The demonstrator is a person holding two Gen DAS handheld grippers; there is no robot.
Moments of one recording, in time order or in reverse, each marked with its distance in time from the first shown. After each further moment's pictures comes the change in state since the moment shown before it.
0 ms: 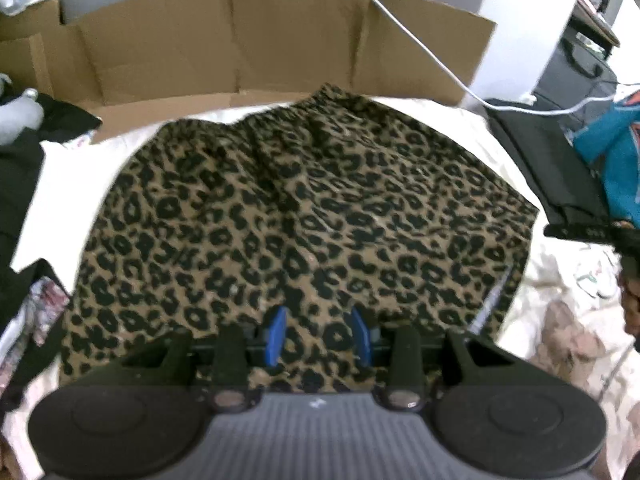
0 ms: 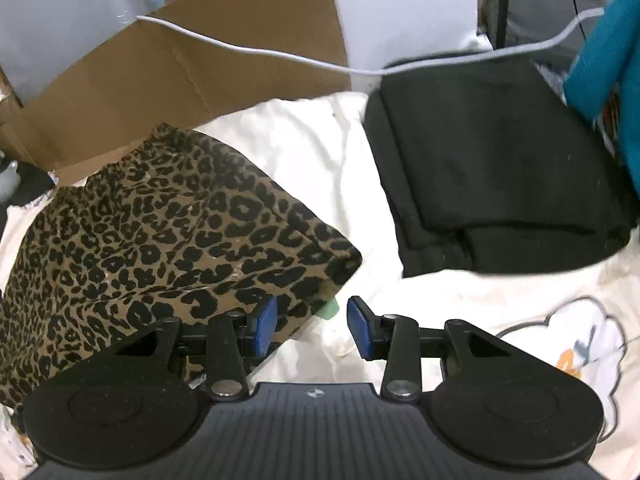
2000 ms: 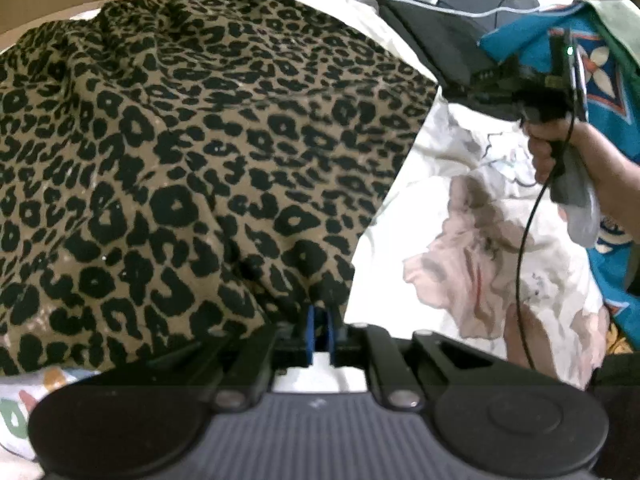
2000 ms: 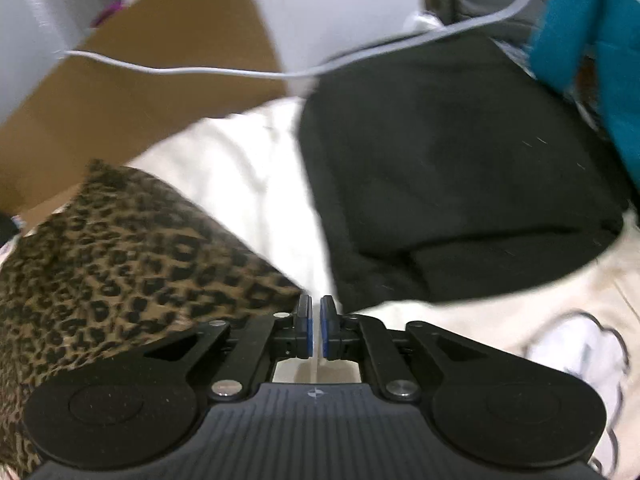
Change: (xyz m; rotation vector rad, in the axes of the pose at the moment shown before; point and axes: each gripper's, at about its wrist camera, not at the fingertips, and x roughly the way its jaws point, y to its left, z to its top) left arm 0.043 -0.038 -0.073 0.051 0.212 -0.296; right arm 0.019 -0.030 0.014 0.146 -0.016 -0.067
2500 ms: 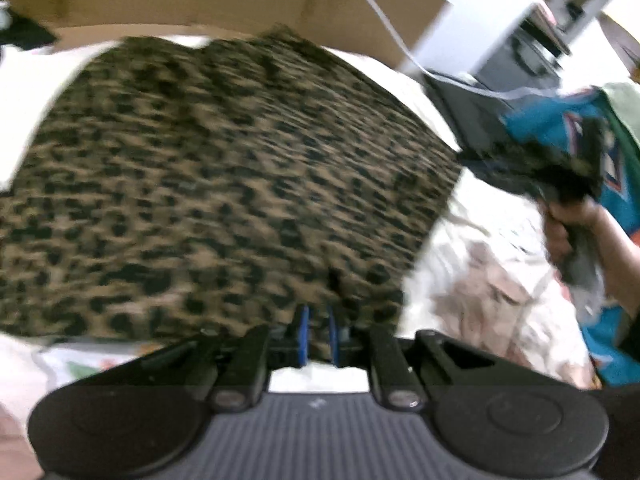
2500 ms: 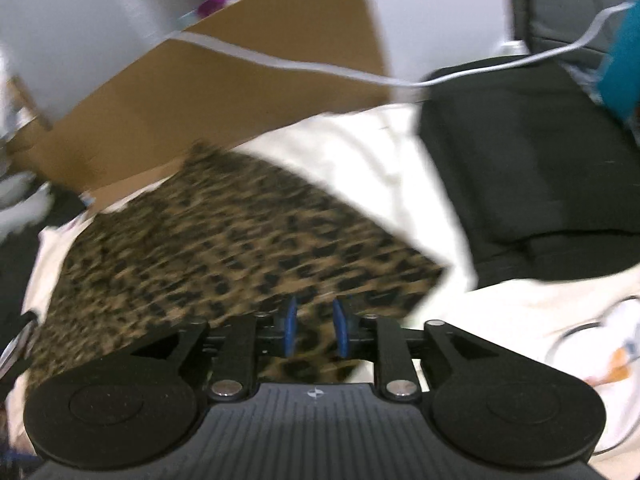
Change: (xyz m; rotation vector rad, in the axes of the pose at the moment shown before) left arm -0.078 0.063 -0.019 -0.171 -0.178 0.067; right arm -0.036 0.089 -0.025 -0.138 0.015 0.187
